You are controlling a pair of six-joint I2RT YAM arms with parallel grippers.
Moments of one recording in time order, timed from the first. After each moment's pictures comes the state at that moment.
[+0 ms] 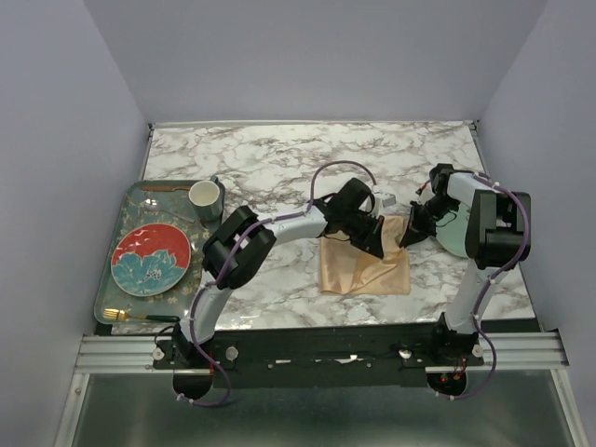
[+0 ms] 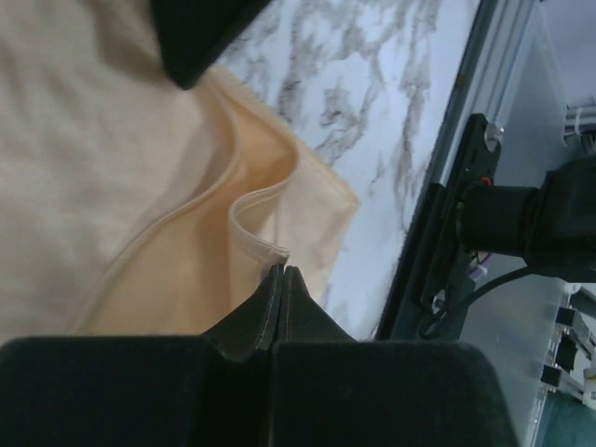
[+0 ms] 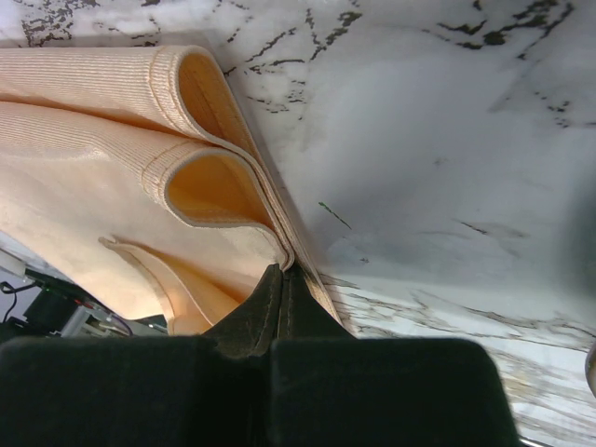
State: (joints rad) left arm -0.87 2.15 1.54 -0.14 0.65 -0.41; right arm -0.08 1.97 1.27 -0.94 -0.40 0.18
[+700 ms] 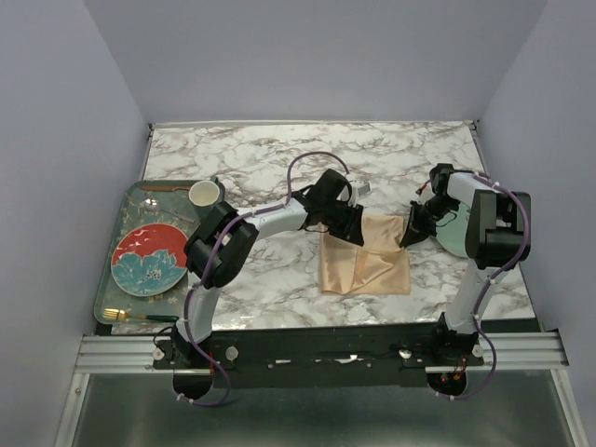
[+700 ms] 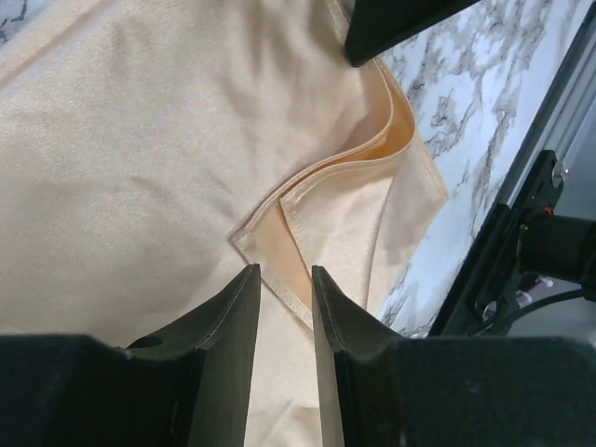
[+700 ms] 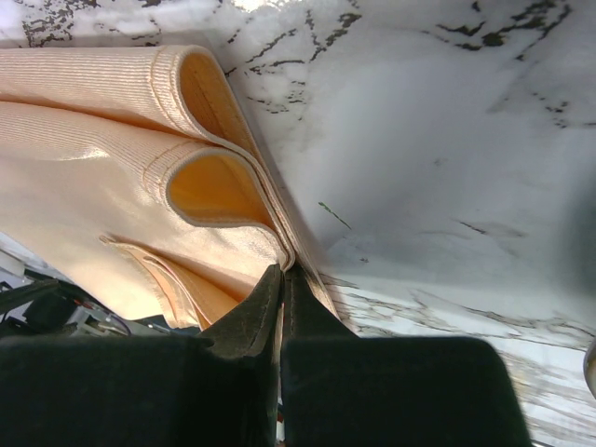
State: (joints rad) left arm -0.78 2.05 1.43 -0.16 0.57 -0.39; right arm -0.08 1.97 1.27 -0.94 -0.40 0.18
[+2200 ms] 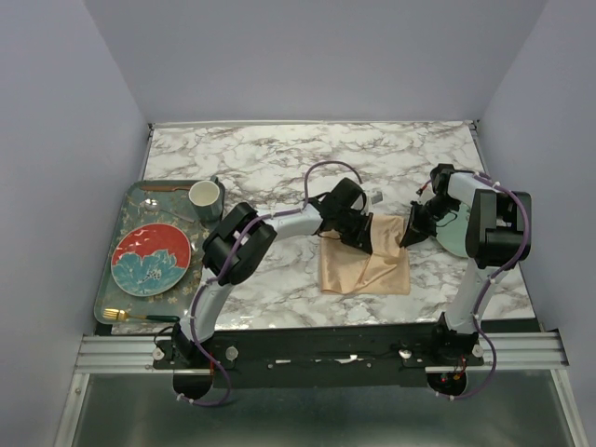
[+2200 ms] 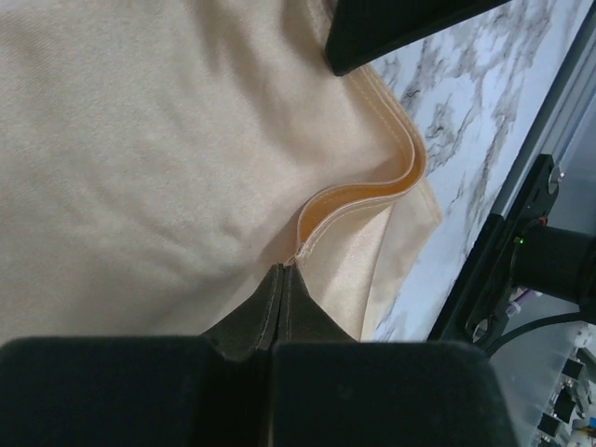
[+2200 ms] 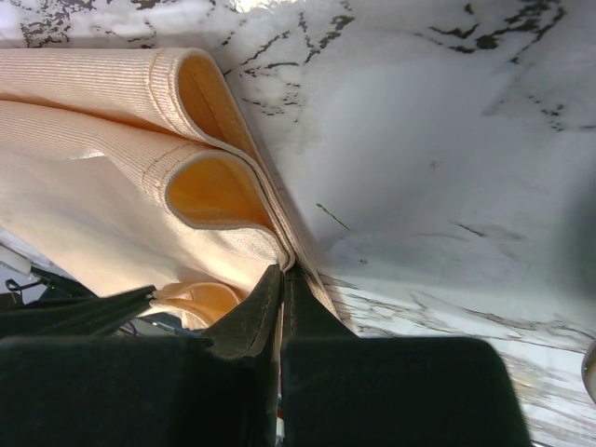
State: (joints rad) left arm -0.84 2.18 1.53 -0.17 0.56 -0.45; right arm -0.08 1.98 1.27 -0.94 -0.40 0.18
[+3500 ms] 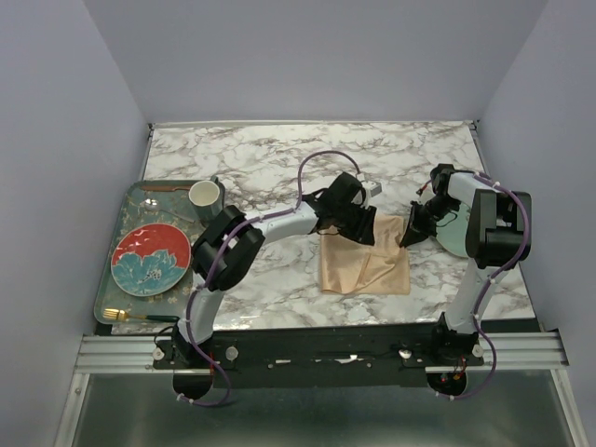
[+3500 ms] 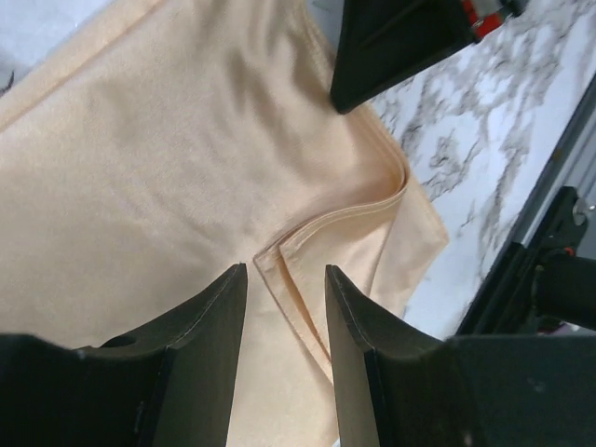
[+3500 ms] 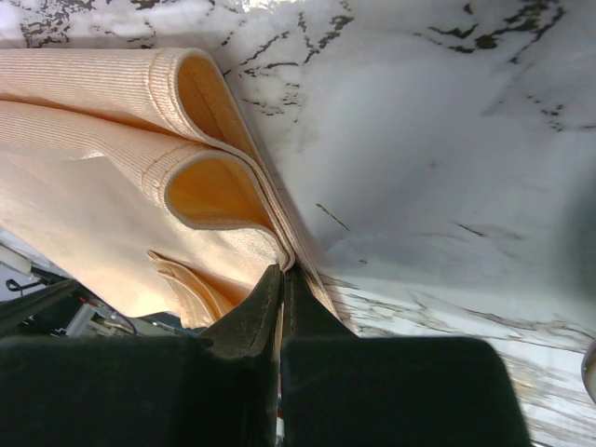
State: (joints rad) left arm -0.84 2.07 1.50 -0.16 0.42 -0.41; right arm -0.08 1.98 1.27 -0.94 -0.40 0.18
